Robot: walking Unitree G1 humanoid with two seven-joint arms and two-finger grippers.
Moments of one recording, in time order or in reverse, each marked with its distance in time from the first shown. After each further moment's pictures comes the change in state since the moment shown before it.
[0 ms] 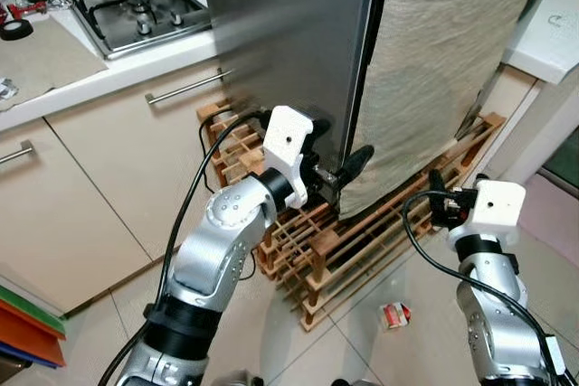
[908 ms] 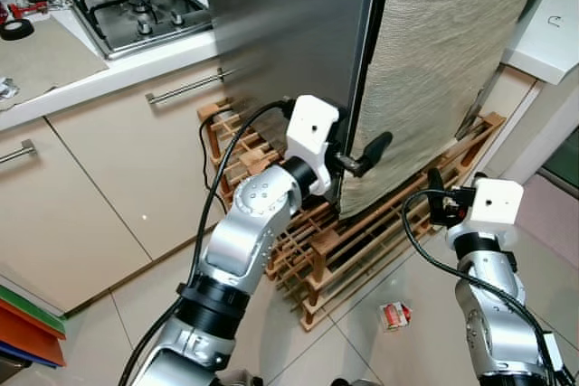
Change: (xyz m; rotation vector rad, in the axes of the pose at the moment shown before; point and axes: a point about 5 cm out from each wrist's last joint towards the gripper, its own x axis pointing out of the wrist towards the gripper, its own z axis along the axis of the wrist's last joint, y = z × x) left arm 0.038 -0.011 0.005 0.015 -0.059 0.021; right arm 0.003 0.004 0.000 -0.004 -0.002 0.005
